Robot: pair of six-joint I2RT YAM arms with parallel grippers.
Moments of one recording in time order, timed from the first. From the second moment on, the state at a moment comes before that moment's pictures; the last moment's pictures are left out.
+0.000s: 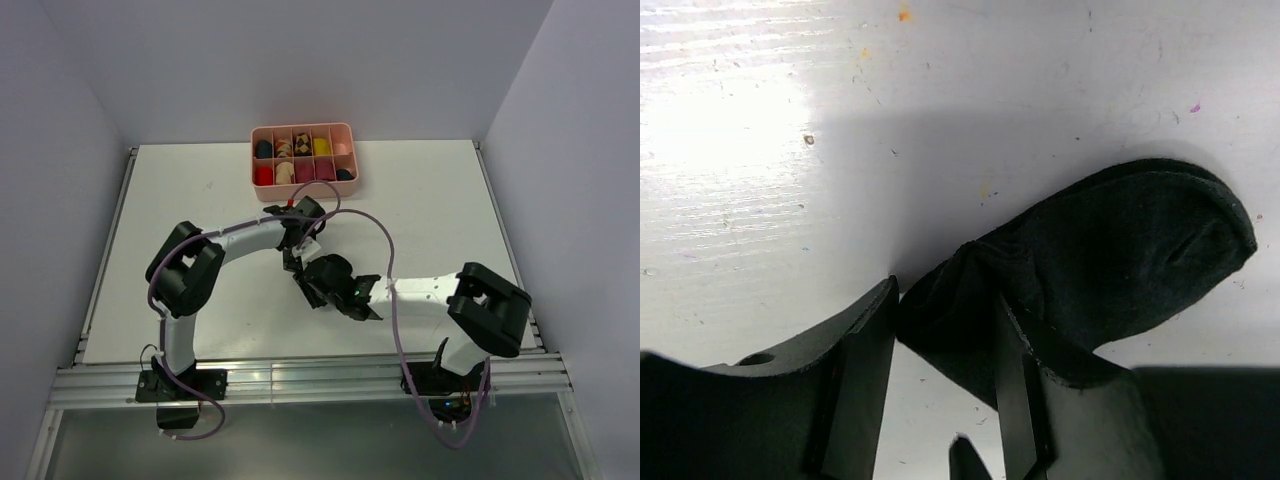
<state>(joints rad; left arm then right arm) -0.75 1.97 1.37 -0.65 -0.05 -0.76 1.05 1.53 0.73 0.06 0.31 0.25</state>
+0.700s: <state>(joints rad) -0.73 1.96 1.36 -0.63 -0.02 -0.75 1.08 1.67 0.72 0.17 0.48 0.29</state>
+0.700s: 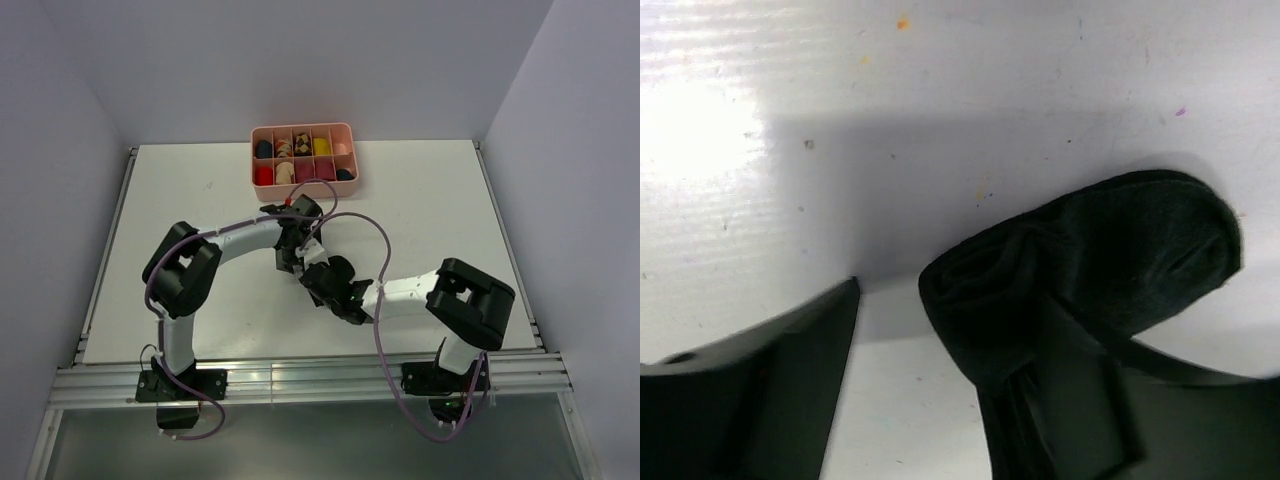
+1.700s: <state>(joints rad) -0.73 1.63 1.00 -0.35 0.07 -0.88 0.39 1.94 0.36 1.12 -0.90 0.97</state>
